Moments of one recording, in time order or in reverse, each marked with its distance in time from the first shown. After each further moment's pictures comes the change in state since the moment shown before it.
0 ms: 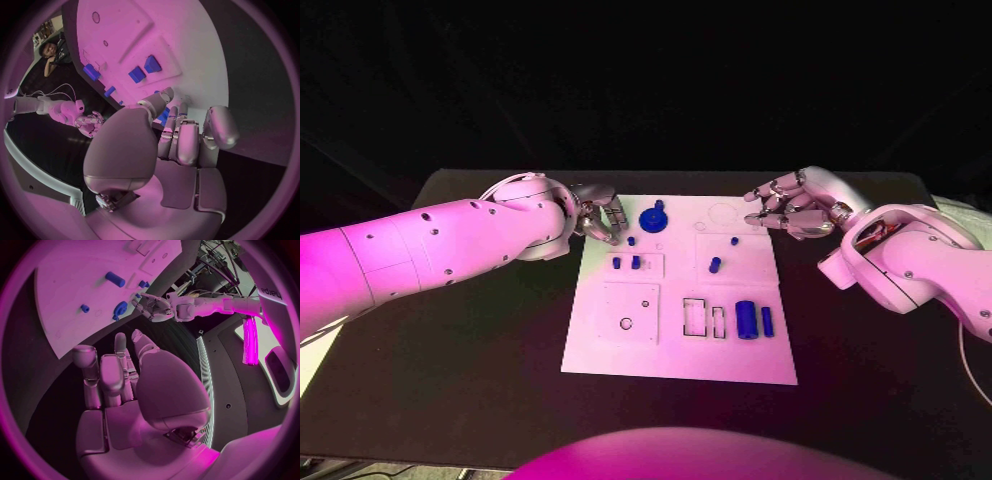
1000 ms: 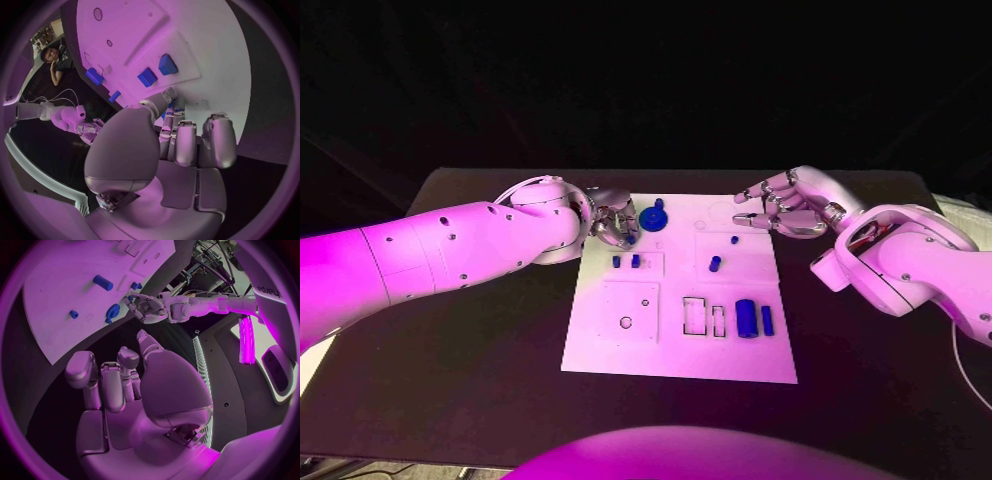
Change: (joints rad) left arm -0.004 0.040 -0.008 0.015 -0.047 0.001 -0.001; left_hand 0.032 0.032 -0.016 0.019 0.000 0.129 0.011 0.026 0.057 0.188 -0.059 0.116 0.058 0.003 -0.042 0.019 0.053 -0.016 0.047 -0.046 0.198 0.066; right arm 0.000 0.002 0.000 0.044 0.012 0.001 0.010; right_hand -0.096 -0.005 -0.031 0.004 0.007 -0.007 0.003 0.000 -0.006 0.198 -0.011 0.568 0.505 0.000 0.000 0.219 0.228 -0.032 0.091 -0.002 0.124 0.171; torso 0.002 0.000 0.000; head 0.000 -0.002
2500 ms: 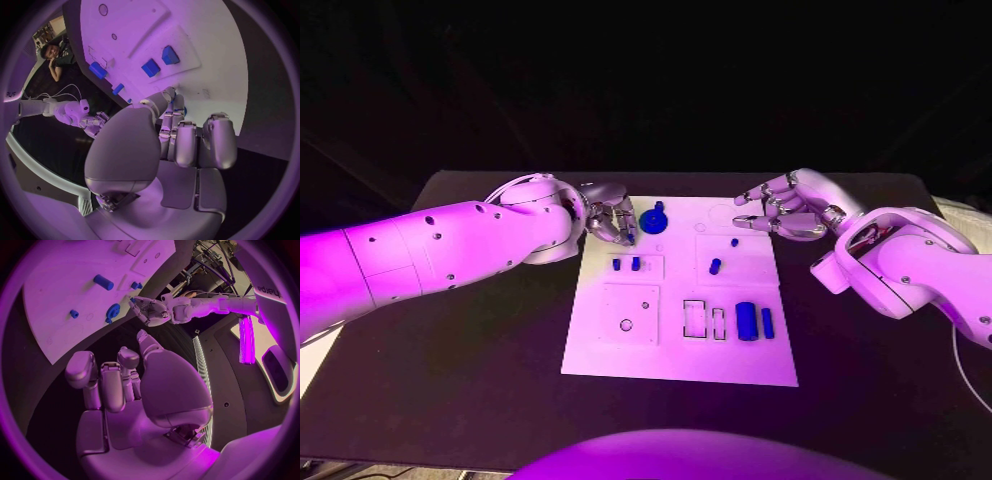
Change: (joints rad) left arm 0.009 -0.036 0.008 0.035 0.019 -0.035 0.024; left_hand 0.037 0.018 -0.010 0.010 0.003 0.049 -0.023 0.057 0.024 0.020 -0.020 0.043 0.002 -0.004 -0.011 0.000 0.015 0.000 -0.003 -0.011 0.000 -0.001; right arm 0.000 0.001 0.000 -0.001 0.000 -0.002 0.000; right_hand 0.000 0.000 0.000 0.000 0.000 0.000 0.000 0.000 -0.001 0.000 0.000 0.000 0.000 0.000 0.000 0.000 0.000 0.000 0.000 0.000 0.000 0.000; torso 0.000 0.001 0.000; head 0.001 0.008
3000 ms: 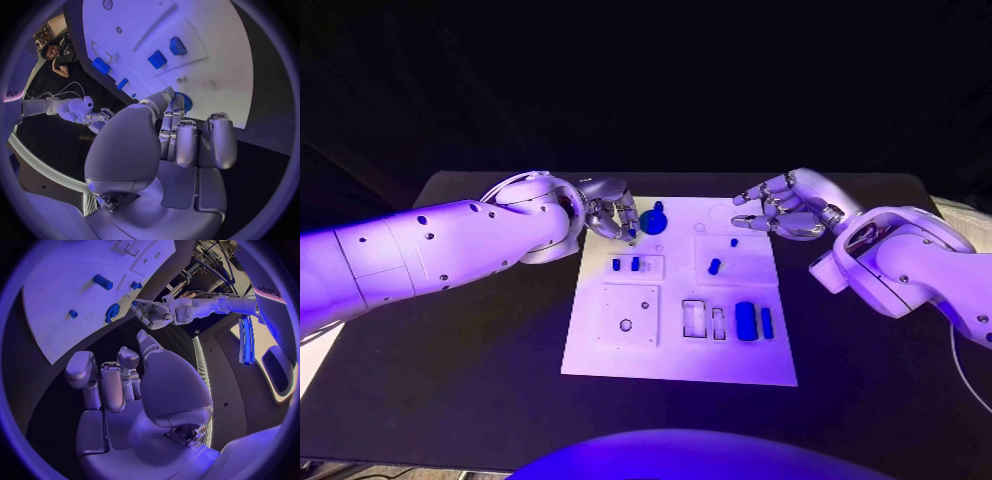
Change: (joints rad) left arm 0.006 -0.018 0.008 0.031 0.001 -0.035 0.020; left_hand 0.000 0.000 0.000 0.000 0.000 0.000 0.000 0.000 0.000 0.000 0.000 0.000 0.000 0.000 0.000 0.000 0.000 0.000 0.000 0.000 0.000 0.000; right arm 0.000 0.000 0.000 -0.001 0.000 0.000 0.000; right_hand 0.000 0.000 0.000 0.000 0.000 0.000 0.000 0.000 0.000 0.000 0.000 0.000 0.000 0.000 0.000 0.000 0.000 0.000 0.000 0.000 0.000 0.000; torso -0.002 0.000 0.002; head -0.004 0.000
